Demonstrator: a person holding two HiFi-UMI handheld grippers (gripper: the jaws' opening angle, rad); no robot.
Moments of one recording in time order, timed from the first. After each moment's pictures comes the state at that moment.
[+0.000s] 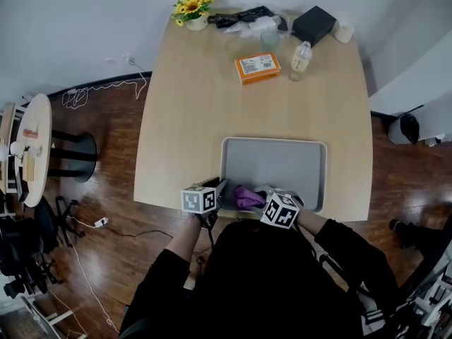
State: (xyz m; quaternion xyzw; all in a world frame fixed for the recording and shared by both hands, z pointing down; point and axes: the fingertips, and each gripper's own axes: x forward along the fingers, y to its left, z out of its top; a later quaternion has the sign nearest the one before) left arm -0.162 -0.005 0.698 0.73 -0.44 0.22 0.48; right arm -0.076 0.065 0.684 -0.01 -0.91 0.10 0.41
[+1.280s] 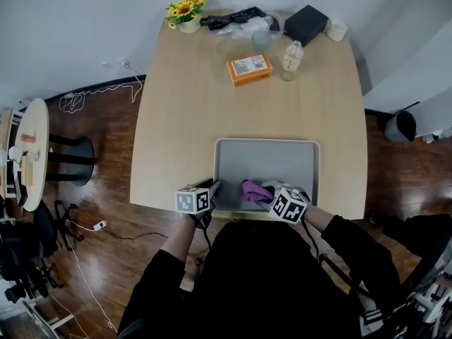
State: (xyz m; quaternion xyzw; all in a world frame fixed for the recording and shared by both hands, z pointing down) left arm -0.164 -0.004 0.699 0.72 -0.45 0.23 0.47; right arm -0.033 0.044 0.681 0.02 -0.91 0.10 0.41
